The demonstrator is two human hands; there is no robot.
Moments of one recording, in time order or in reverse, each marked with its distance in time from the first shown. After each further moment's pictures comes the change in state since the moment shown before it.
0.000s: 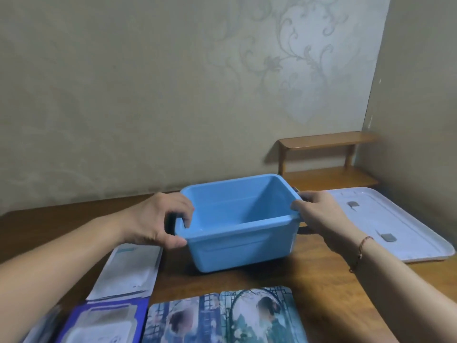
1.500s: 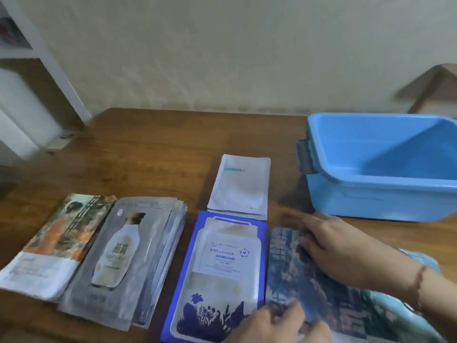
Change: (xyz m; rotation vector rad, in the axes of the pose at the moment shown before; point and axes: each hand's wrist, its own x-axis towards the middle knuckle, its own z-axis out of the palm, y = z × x) left_hand -0.207 -0.050 0.428 0.173 -0.035 -0.409; right_hand -0.079 0.018 0.176 -0.944 -0.679 -0.462
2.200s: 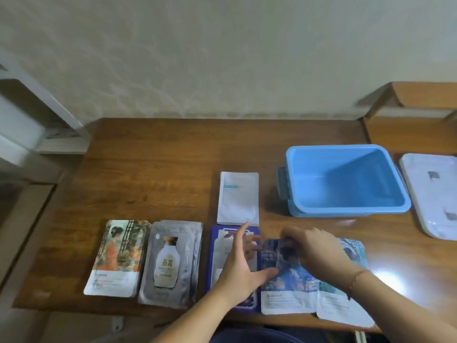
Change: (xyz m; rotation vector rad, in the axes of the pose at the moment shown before) left_hand -0.017 0.090 -0.412 -1.119 -0.085 -0.638; right_hand -0.038 -0.066 -0.091 0.072 -0.108 0.155
